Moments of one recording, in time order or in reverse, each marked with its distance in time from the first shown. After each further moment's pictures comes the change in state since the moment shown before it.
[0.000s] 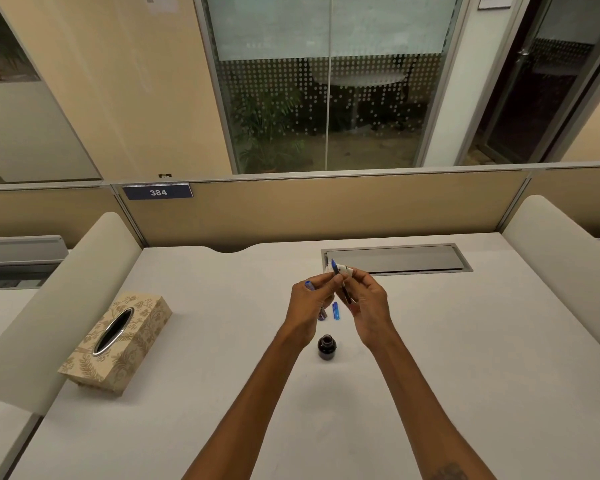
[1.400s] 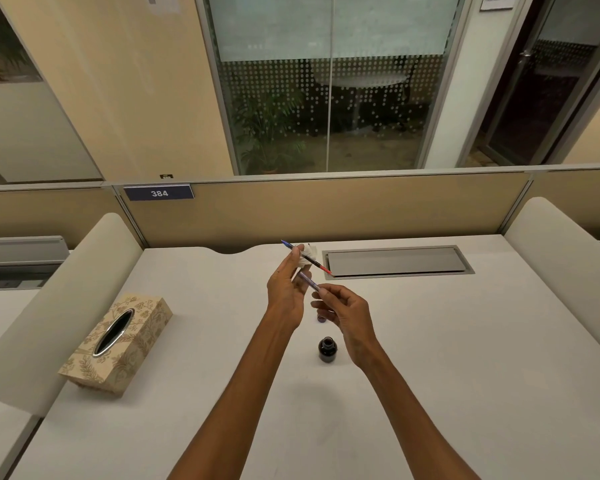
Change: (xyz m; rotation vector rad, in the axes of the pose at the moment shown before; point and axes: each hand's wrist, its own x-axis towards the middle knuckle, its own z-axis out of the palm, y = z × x) left_hand 0.017 0.031 -0.021 -0.526 0.229 -0.004; right_hand -0.015 0.026 0.017 -0.255 -0.094 -0.017
